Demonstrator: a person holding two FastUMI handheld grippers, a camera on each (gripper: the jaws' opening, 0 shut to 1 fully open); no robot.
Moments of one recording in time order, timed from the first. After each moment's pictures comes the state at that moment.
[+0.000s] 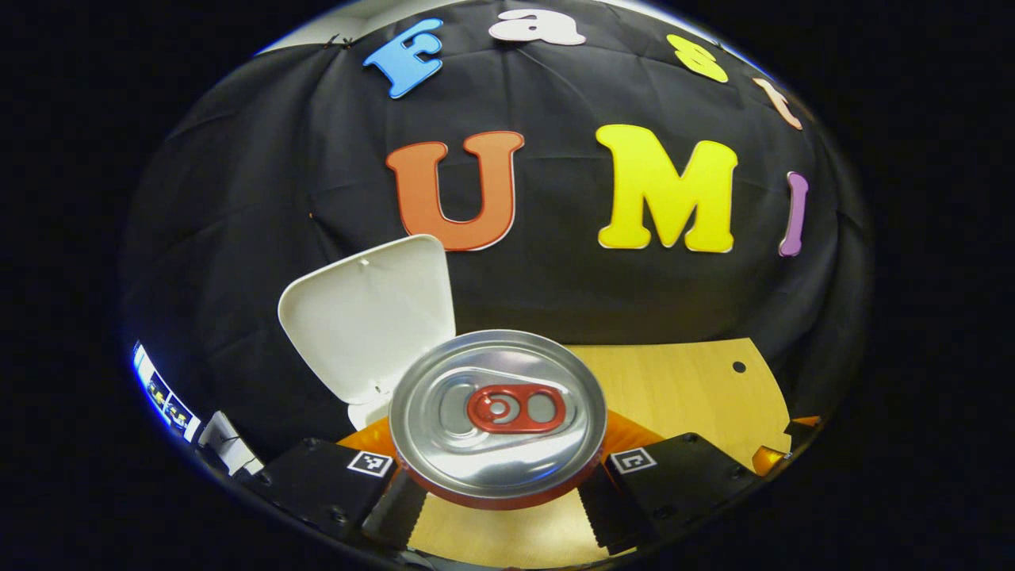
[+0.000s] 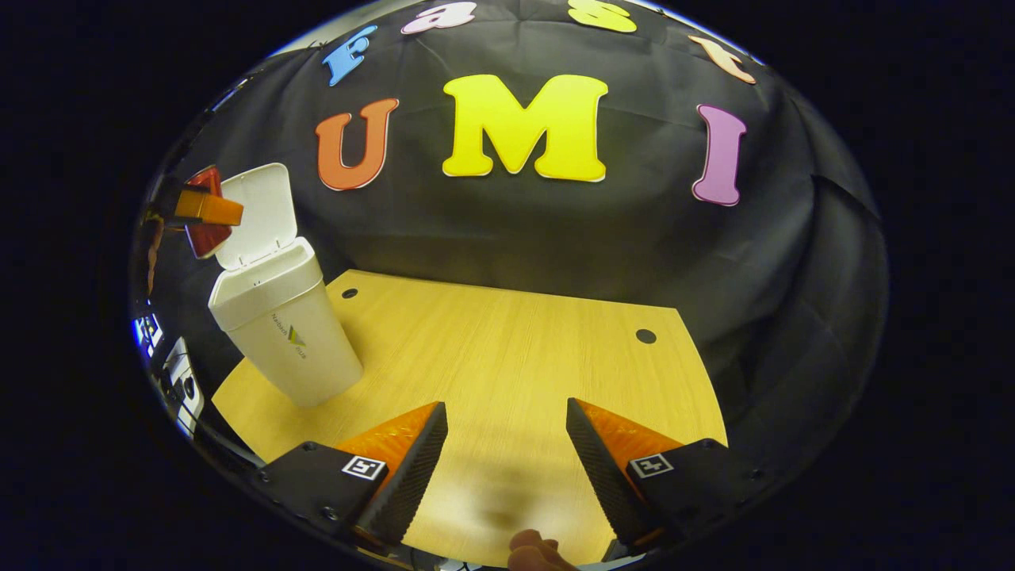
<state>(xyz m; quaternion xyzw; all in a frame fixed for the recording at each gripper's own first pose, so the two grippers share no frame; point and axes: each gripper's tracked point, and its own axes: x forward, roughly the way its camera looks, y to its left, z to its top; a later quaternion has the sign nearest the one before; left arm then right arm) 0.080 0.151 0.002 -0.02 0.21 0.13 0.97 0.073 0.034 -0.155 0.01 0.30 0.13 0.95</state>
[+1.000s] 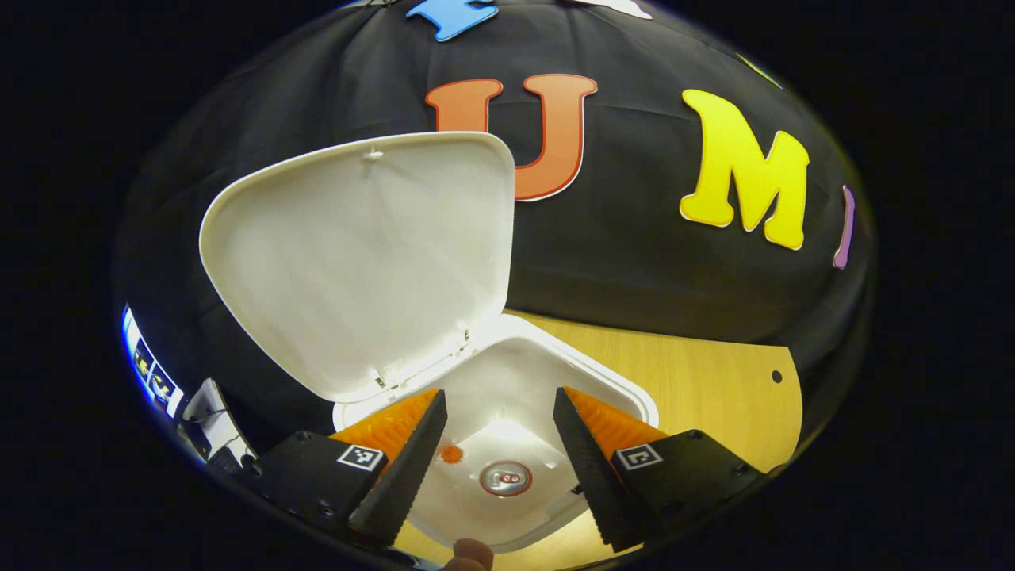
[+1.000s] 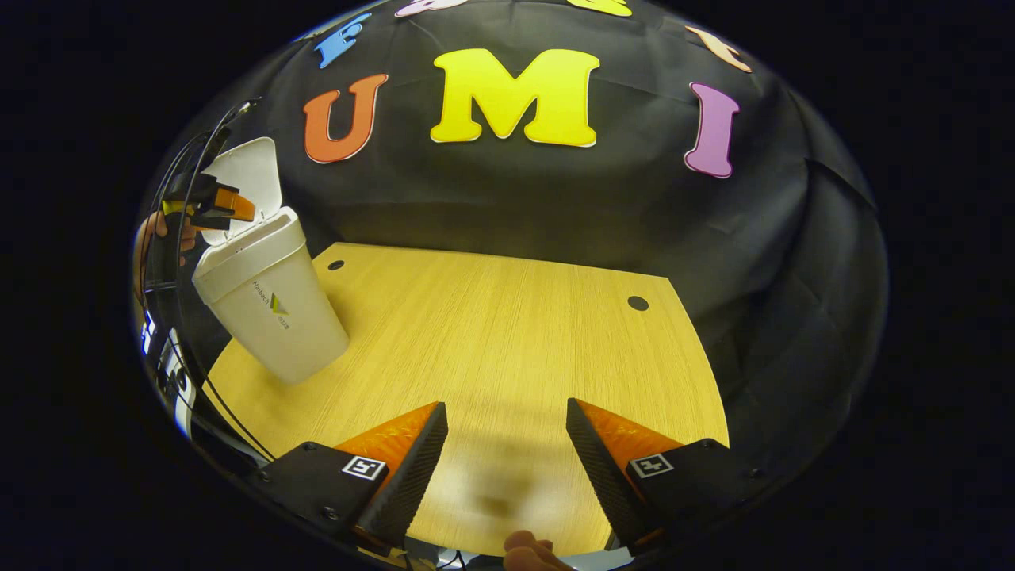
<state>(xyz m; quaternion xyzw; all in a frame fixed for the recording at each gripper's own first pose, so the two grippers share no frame) 0.121 0.208 -0.069 -0.04 0.24 0.17 0.95 0.051 0.018 -0.193 0.00 0.34 0.10 0.93</state>
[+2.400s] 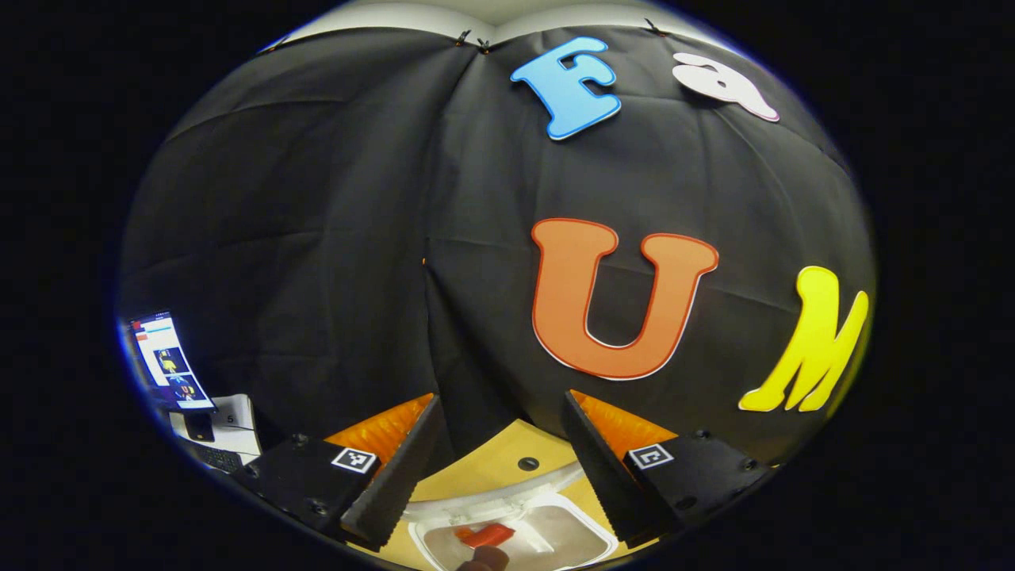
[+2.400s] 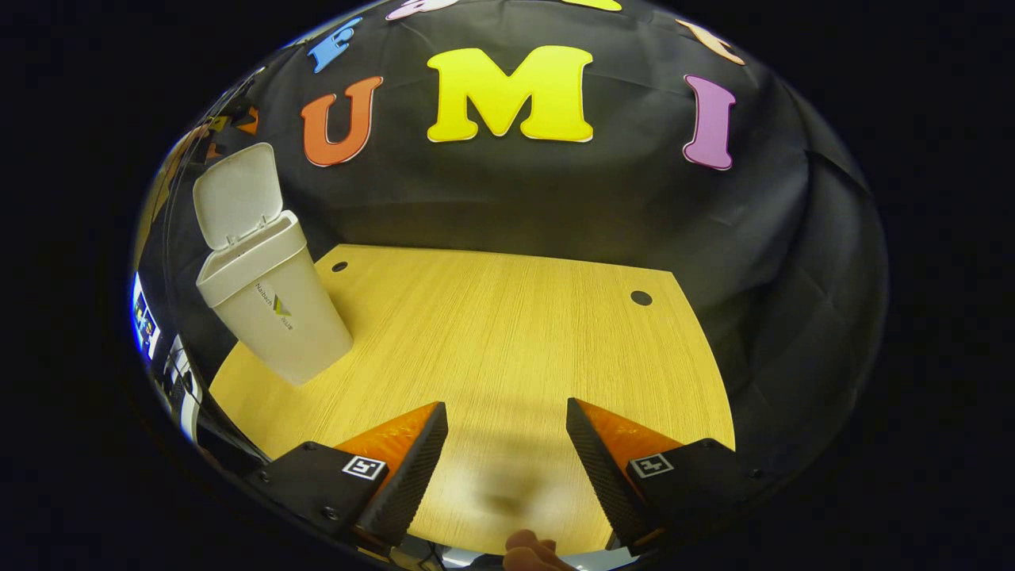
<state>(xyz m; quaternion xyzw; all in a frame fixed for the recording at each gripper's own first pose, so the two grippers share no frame) 0.170 0.339 0.109 -0.10 0.10 0.33 0.93 0.053 0.010 -0.197 0.01 0.34 0.11 0.93</state>
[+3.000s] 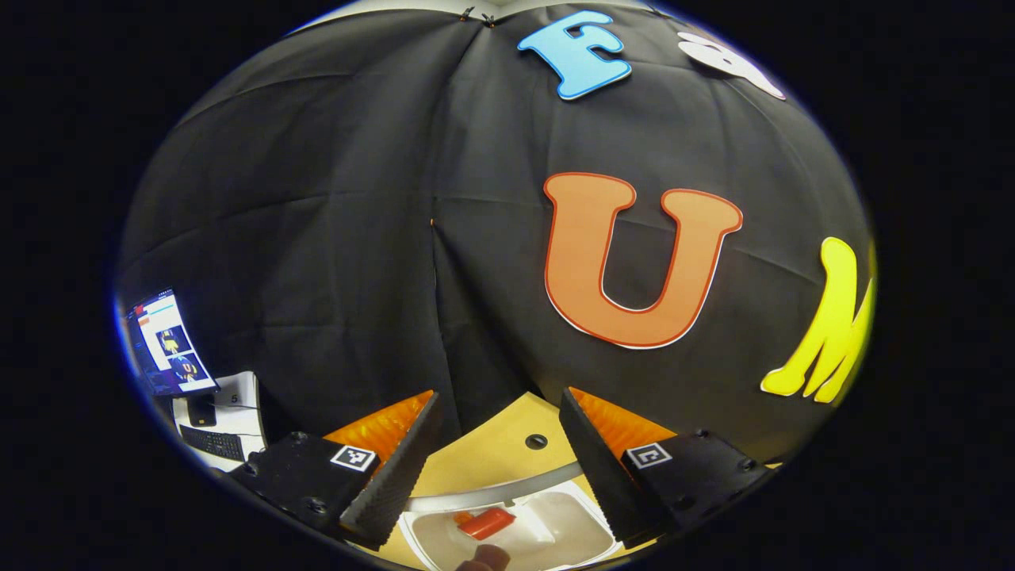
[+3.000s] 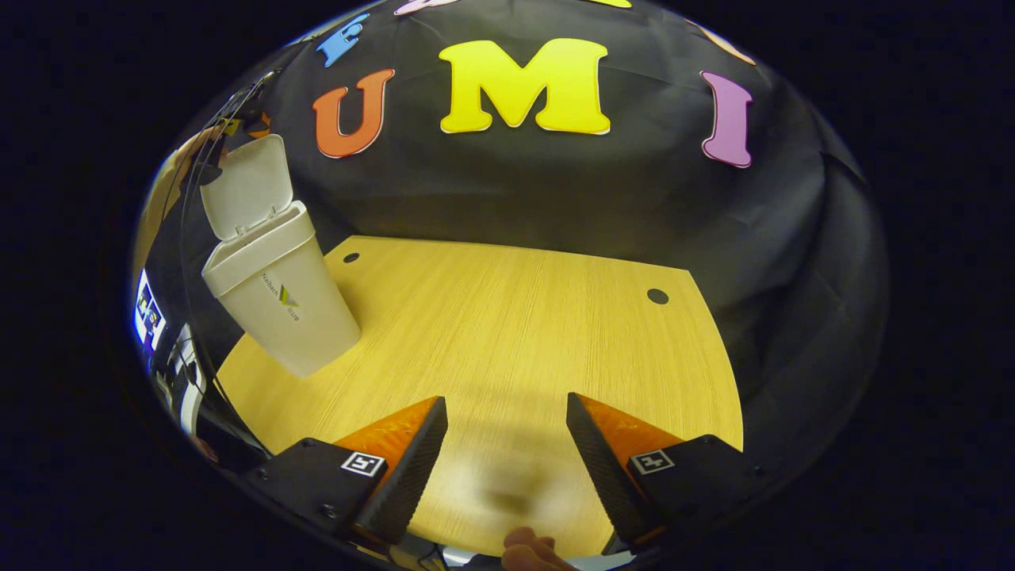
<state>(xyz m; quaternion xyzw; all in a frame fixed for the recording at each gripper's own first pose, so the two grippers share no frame) 0.173 0.315 0.068 -0.13 0.14 0.33 0.92 0.059 0.015 -0.209 0.01 0.36 0.14 0.92</state>
